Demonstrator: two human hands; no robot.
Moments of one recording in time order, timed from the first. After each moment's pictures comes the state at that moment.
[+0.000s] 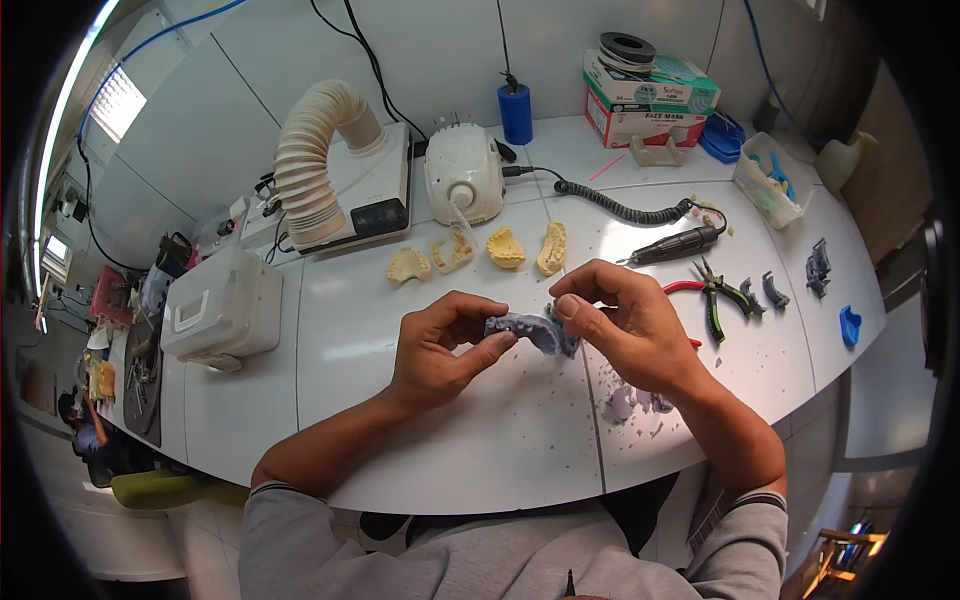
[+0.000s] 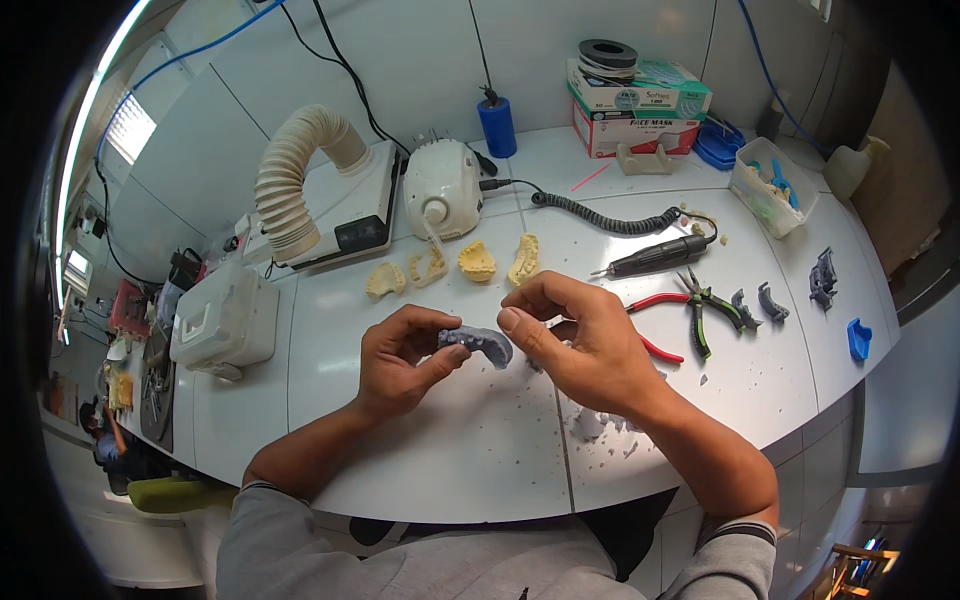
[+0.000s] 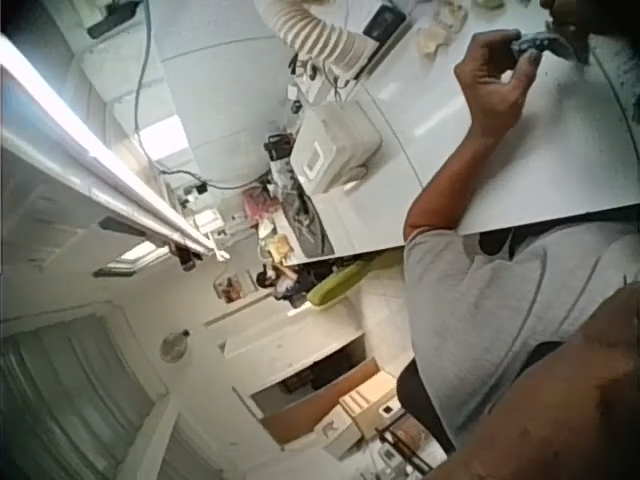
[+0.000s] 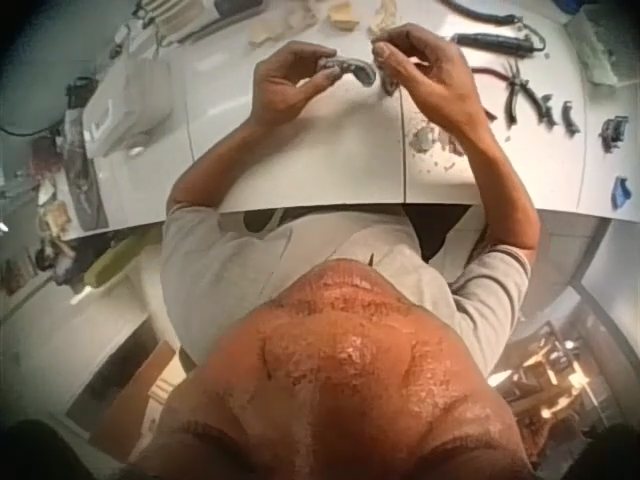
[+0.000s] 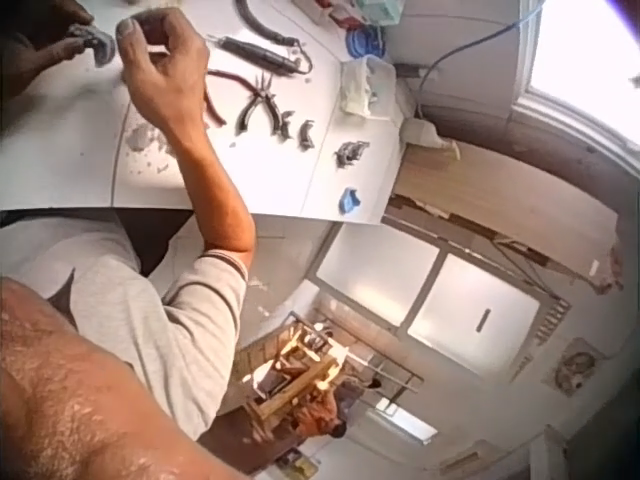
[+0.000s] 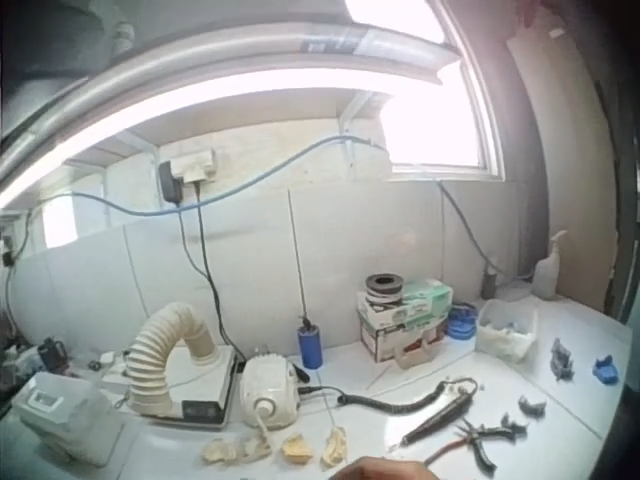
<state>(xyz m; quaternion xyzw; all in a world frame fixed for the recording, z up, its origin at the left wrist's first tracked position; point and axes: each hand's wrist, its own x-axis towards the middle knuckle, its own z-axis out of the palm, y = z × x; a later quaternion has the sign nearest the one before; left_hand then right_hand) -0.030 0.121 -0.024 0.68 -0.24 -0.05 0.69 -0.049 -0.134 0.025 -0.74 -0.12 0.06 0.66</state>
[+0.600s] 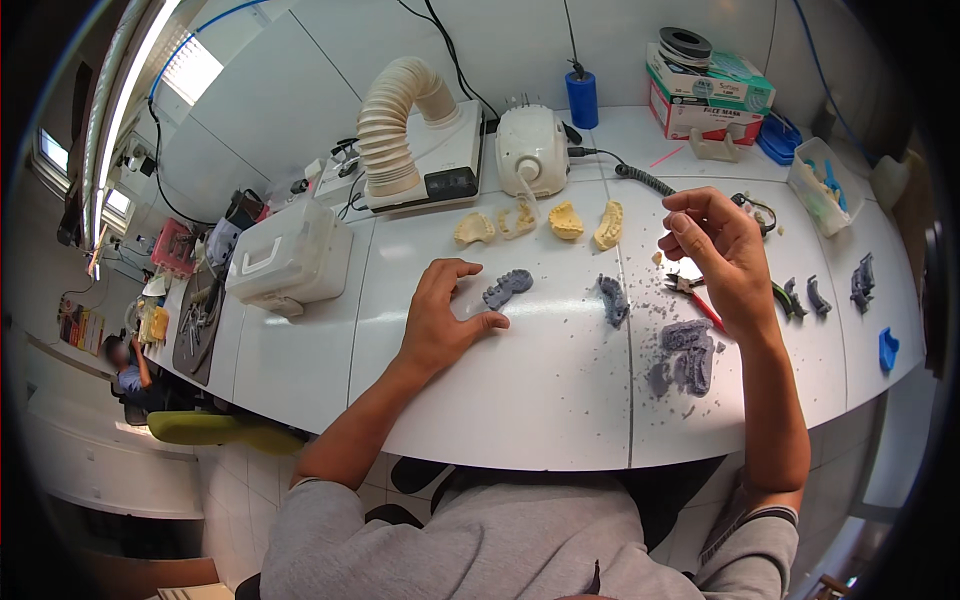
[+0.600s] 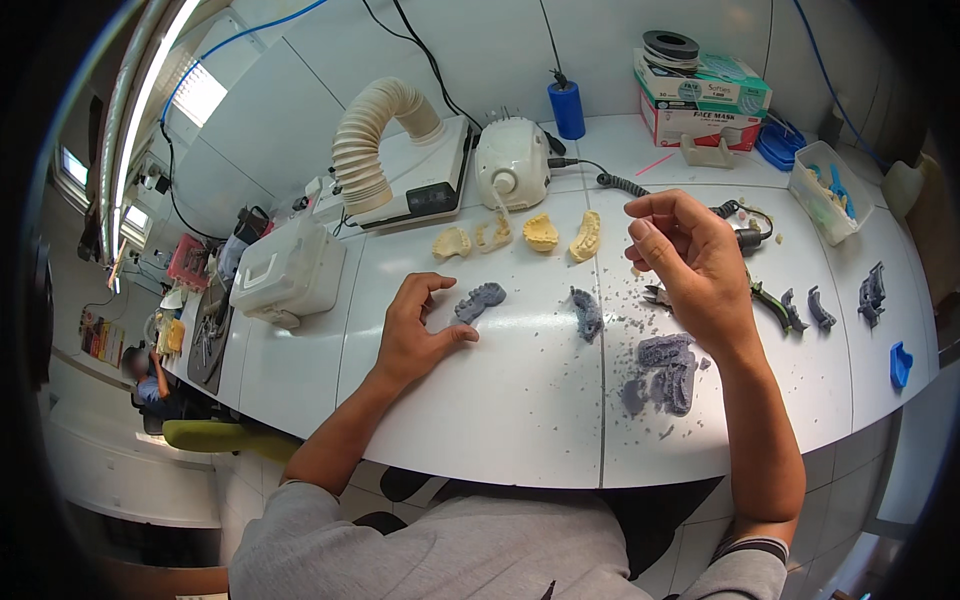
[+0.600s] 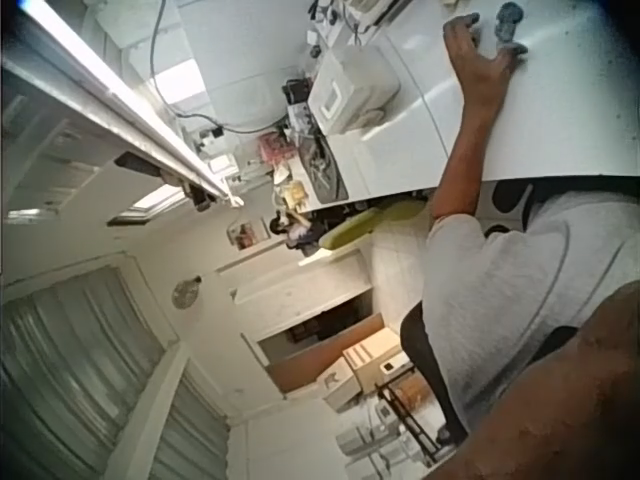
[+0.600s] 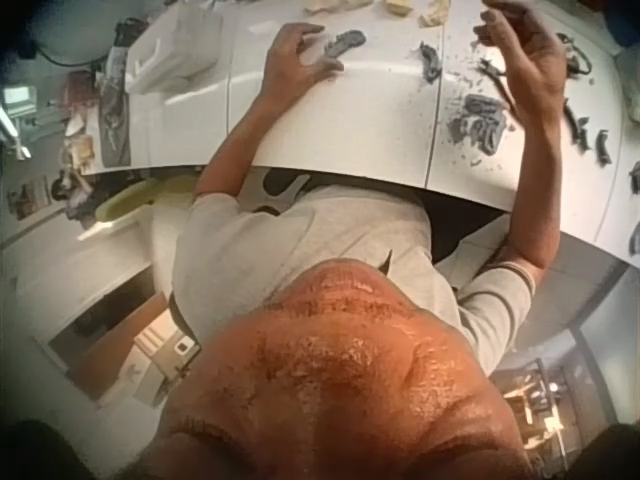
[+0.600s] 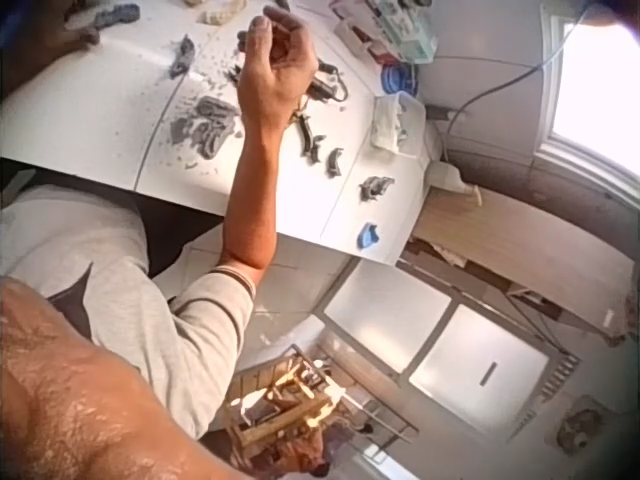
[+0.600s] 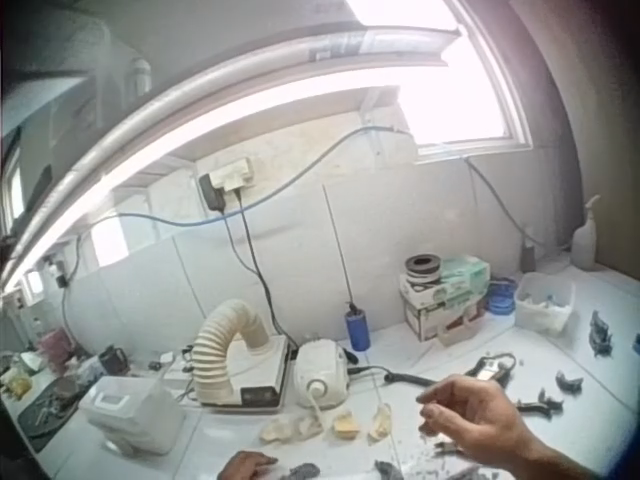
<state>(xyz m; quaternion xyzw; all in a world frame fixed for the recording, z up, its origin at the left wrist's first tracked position) -0.044 0.174 -0.030 0.91 -0.17 0.15 0.33 -0.027 -0.178 0.031 -0.73 -0.12 -0.09 0.67</state>
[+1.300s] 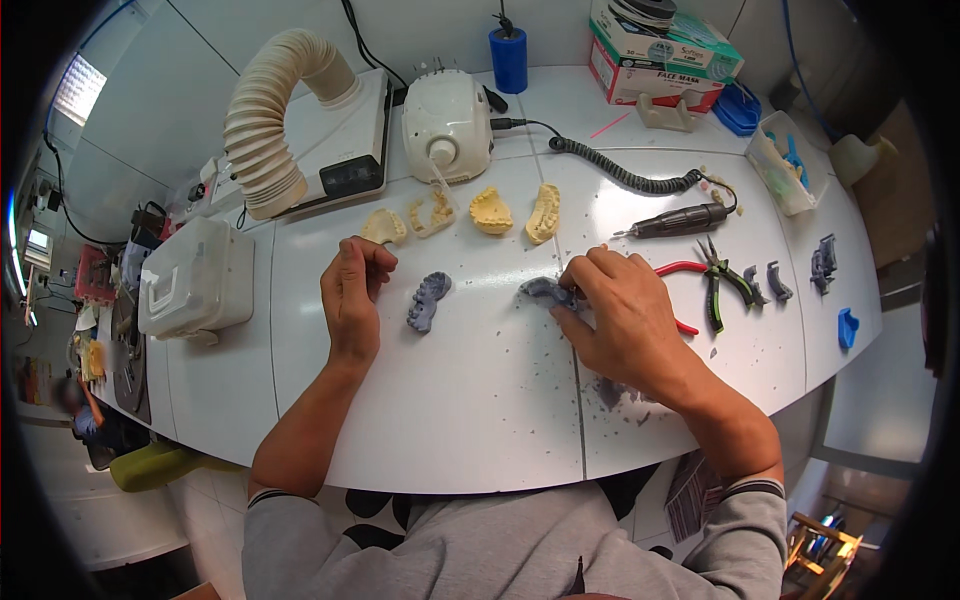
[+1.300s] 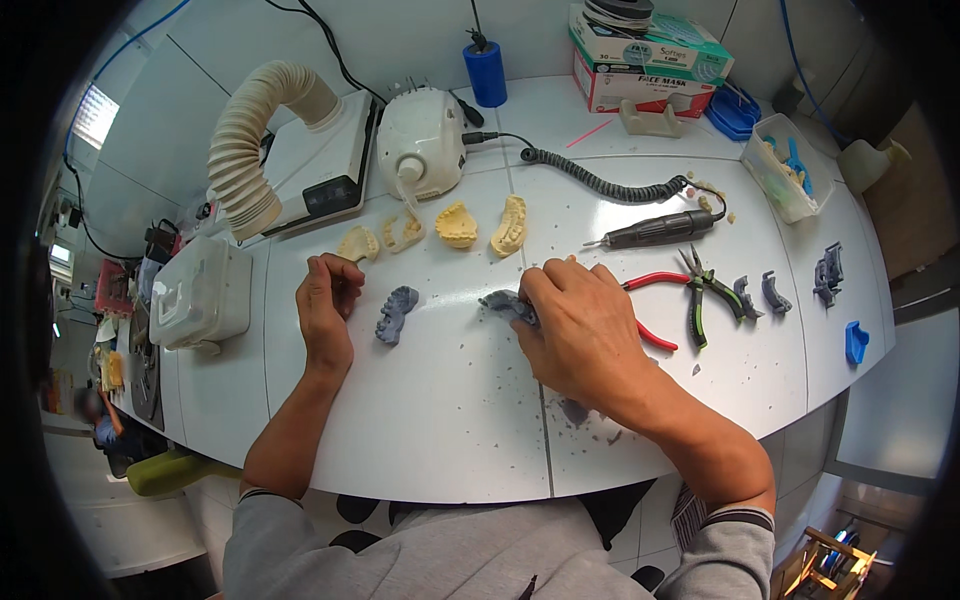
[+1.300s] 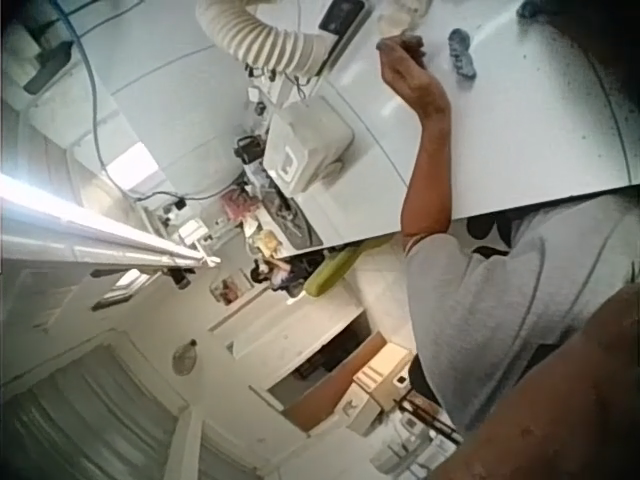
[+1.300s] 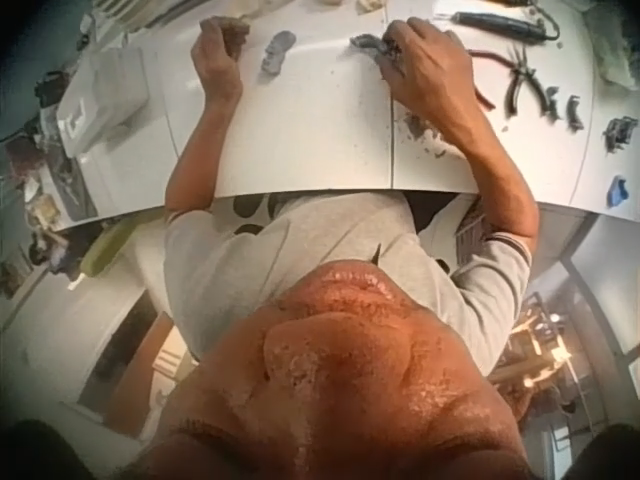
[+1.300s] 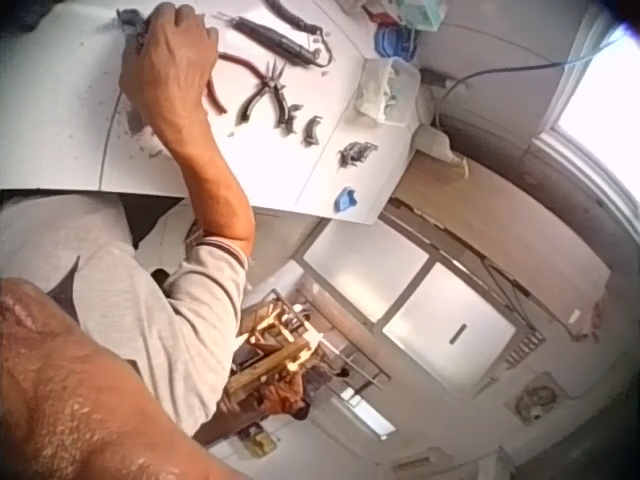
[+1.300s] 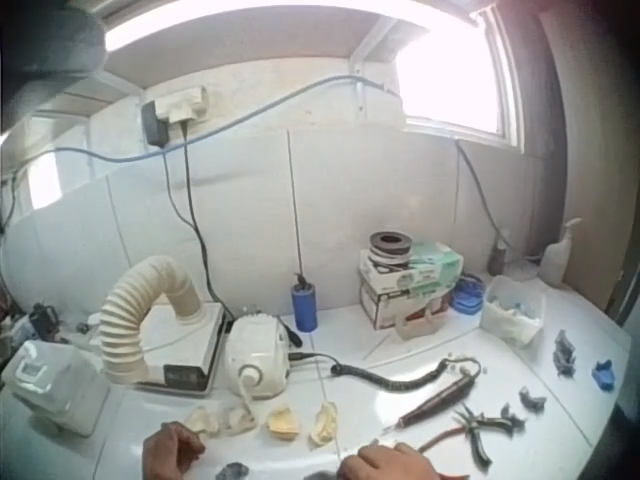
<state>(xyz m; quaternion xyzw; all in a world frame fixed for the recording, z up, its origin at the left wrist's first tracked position) -0.001 0.157 -0.036 0.76 -0.02 0.11 0.64 -0.041 -0.144 0.007 -0.96 -0.20 -0.01 0.22</state>
